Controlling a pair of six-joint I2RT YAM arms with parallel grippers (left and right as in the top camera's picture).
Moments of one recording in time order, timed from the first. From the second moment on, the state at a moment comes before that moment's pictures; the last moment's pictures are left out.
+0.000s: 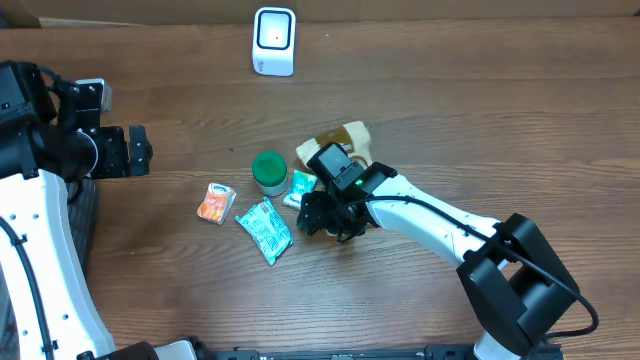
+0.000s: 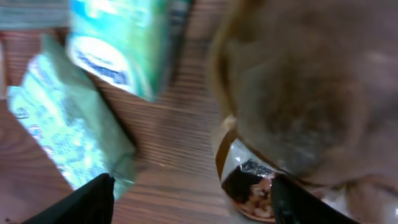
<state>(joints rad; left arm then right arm) 0.36 1.48 1.65 -1.31 0.18 0.24 0.72 1.84 1.18 -0.66 -0.25 0.78</state>
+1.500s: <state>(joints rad) 0.36 1.48 1.65 -1.31 0.18 0.24 0.35 1.94 1.47 -0.35 -0.23 0.48</state>
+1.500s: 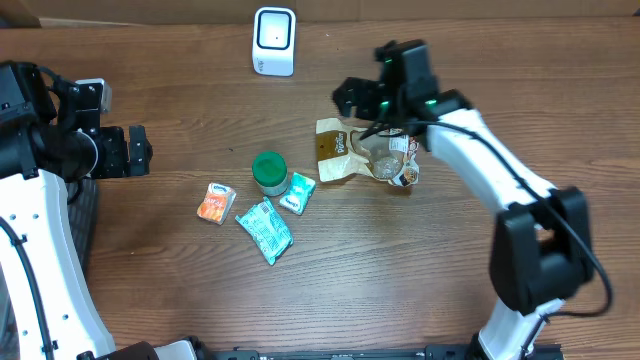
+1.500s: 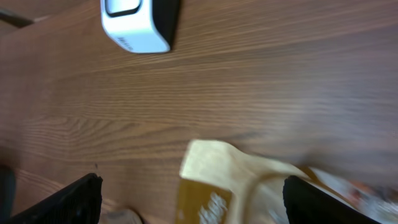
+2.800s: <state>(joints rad) 0.36 1.48 1.65 -1.31 0.18 0.24 0.33 1.95 1.65 -1.19 -0.15 0.45</state>
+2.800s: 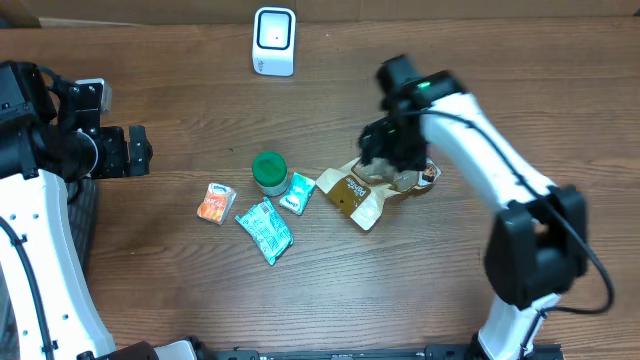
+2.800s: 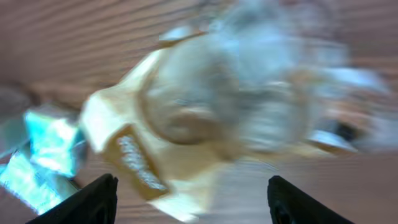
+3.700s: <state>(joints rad) 0.36 1.48 1.65 -1.31 0.18 0.24 0.11 1.93 1.25 -0.79 -0.02 0.49</state>
